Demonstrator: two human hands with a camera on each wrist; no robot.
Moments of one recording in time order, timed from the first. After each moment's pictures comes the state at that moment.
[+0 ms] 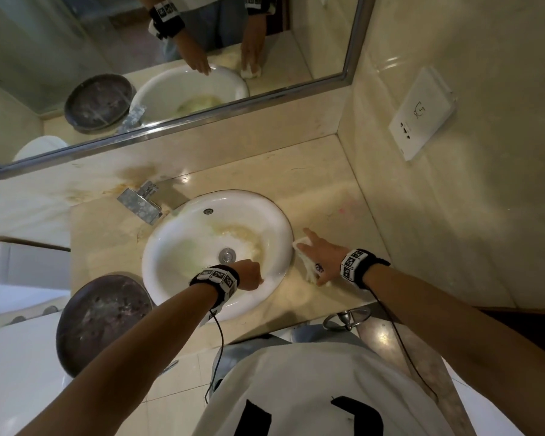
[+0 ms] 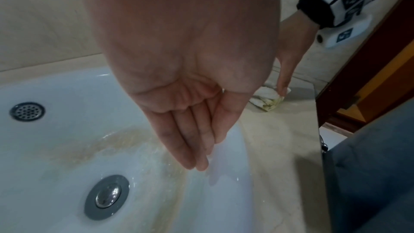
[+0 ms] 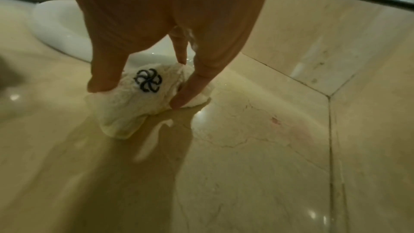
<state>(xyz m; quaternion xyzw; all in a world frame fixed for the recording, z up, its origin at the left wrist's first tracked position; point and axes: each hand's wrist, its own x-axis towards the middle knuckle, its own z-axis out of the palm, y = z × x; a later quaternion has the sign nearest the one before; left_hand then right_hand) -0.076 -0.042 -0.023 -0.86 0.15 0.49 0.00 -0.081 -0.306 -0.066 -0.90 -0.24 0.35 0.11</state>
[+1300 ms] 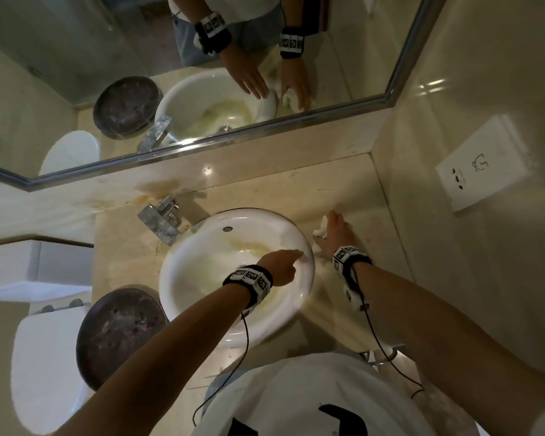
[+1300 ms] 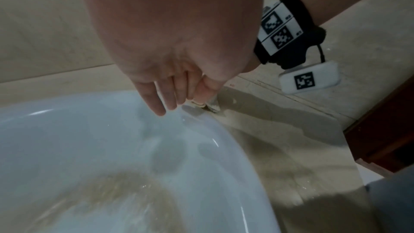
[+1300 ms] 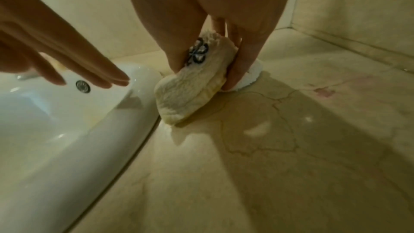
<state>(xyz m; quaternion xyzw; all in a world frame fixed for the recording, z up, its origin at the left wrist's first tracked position) 0.001 -0.081 -0.006 -0.89 0.16 0.41 -0.10 0.035 -0.266 -0.076 -0.94 0.10 0.17 0.26</state>
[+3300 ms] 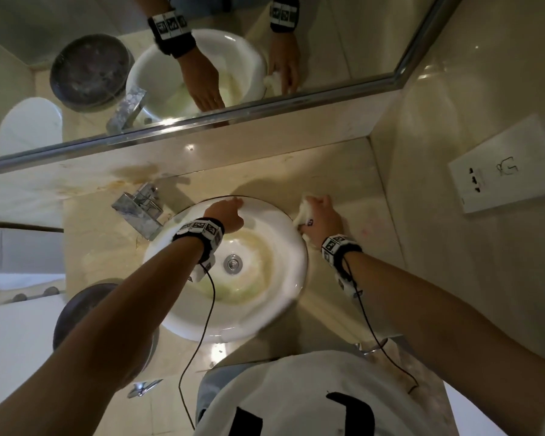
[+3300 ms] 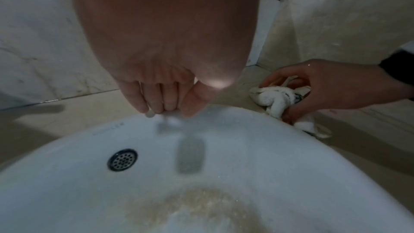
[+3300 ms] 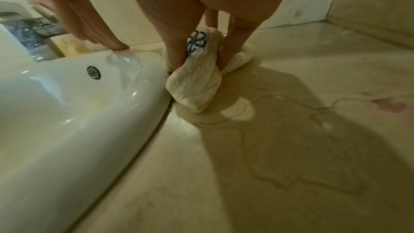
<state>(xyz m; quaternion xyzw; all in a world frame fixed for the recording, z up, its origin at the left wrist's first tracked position) 0.108 0.009 -0.021 -0.94 0.03 0.35 -0.06 0.057 -0.253 -0.079 -0.94 0.05 0.20 0.28</state>
